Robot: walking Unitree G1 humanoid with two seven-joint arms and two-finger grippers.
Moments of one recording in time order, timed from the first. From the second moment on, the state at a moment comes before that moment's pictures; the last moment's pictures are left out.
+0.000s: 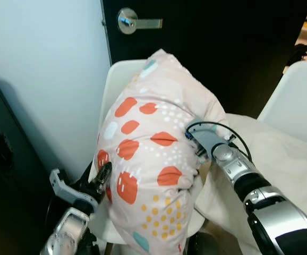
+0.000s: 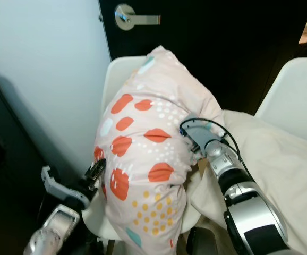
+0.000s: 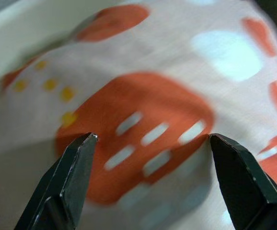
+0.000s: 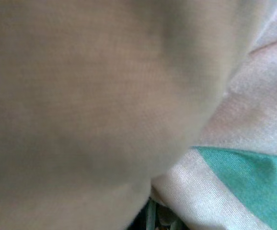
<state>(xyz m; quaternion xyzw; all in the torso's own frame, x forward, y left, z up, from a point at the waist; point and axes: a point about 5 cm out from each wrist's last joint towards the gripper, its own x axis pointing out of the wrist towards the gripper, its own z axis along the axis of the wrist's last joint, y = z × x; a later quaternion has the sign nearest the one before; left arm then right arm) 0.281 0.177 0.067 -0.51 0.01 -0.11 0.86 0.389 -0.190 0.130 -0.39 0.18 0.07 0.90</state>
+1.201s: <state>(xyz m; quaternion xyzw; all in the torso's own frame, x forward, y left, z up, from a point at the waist) 0.310 0.171 0.067 -0.52 0.01 -0.15 0.84 0.392 -0.192 0.144 -0.39 0.16 0.07 0.91</state>
